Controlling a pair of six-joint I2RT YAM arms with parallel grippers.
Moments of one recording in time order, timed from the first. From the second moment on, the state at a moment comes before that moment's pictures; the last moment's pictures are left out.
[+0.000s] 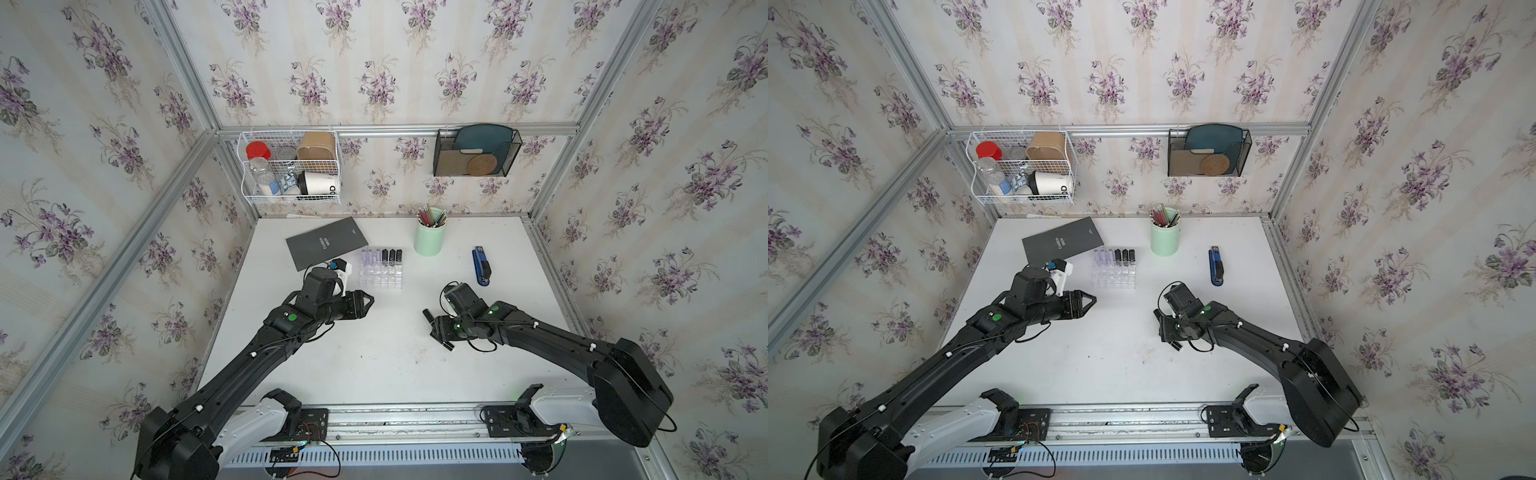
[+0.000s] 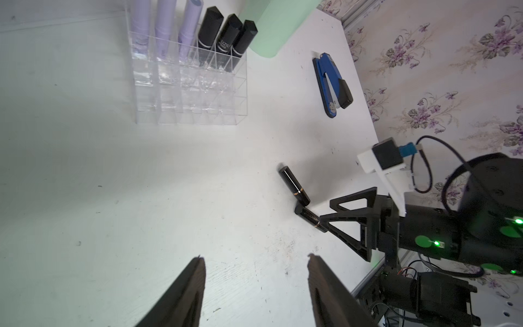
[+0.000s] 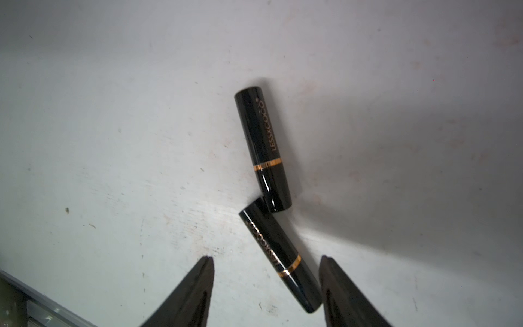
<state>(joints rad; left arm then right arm) -0.52 1.04 0.80 -0.45 0.30 -0.57 0.69 1.34 0.71 -0.54 -0.07 0.53</state>
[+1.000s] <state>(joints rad) -0.54 1.00 0.78 -0.51 0.30 -0.56 0.99 1.56 0.88 -0.48 0.07 0.64</state>
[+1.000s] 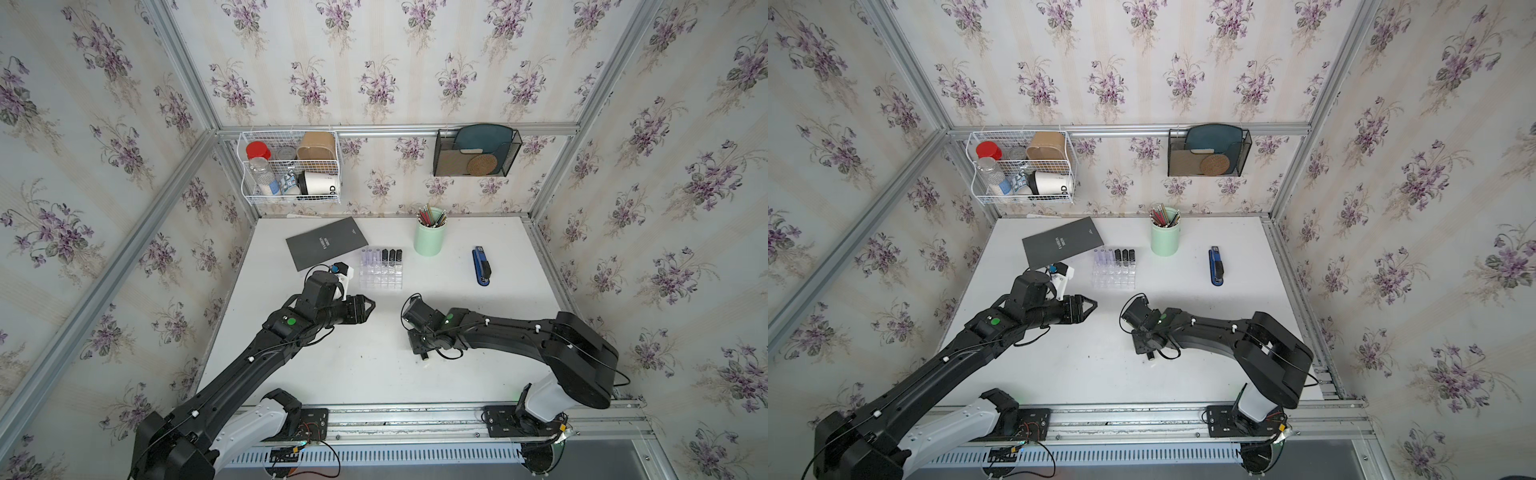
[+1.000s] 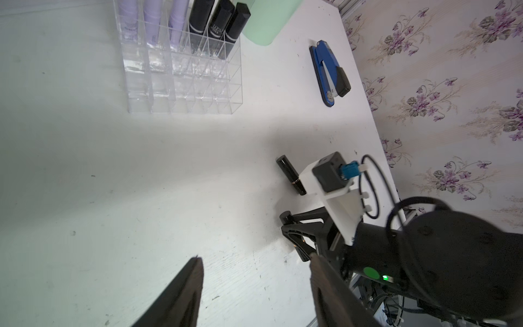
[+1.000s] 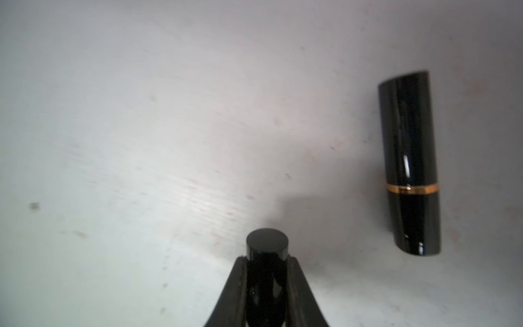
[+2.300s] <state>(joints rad) -0.59 0.93 0.54 0.13 0.73 -0.84 0.83 1.39 0.75 0.59 -0.54 0.96</state>
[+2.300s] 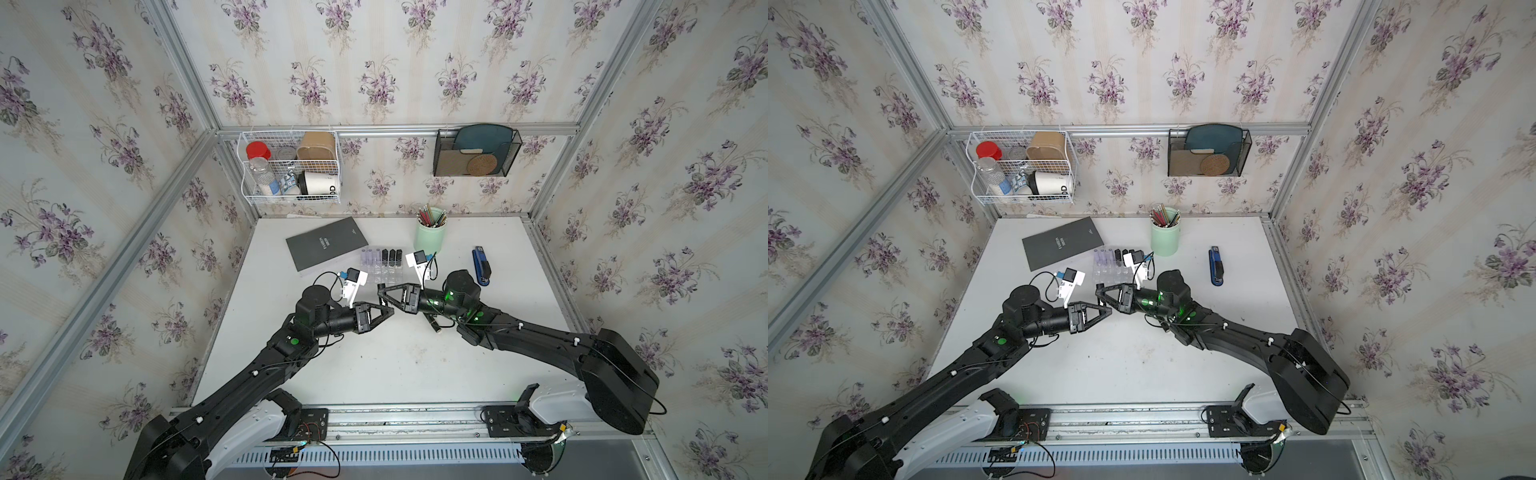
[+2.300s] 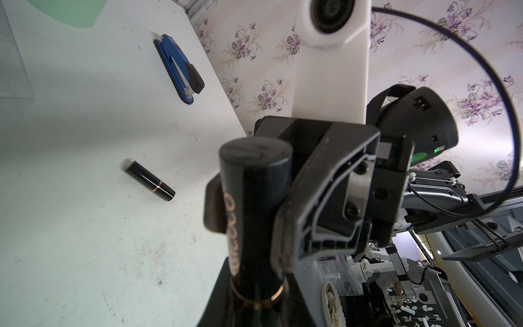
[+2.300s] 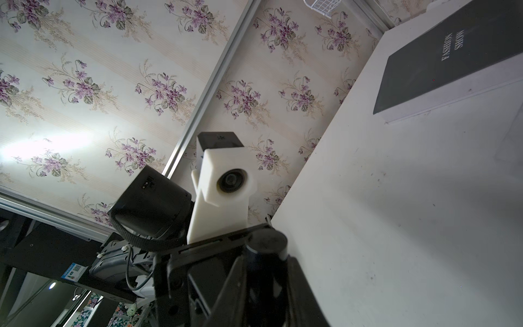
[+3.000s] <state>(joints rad) -0.68 0.96 0.72 -0.34 0.04 -0.36 0.89 1.45 1.22 -0.28 -0.15 0.74</state>
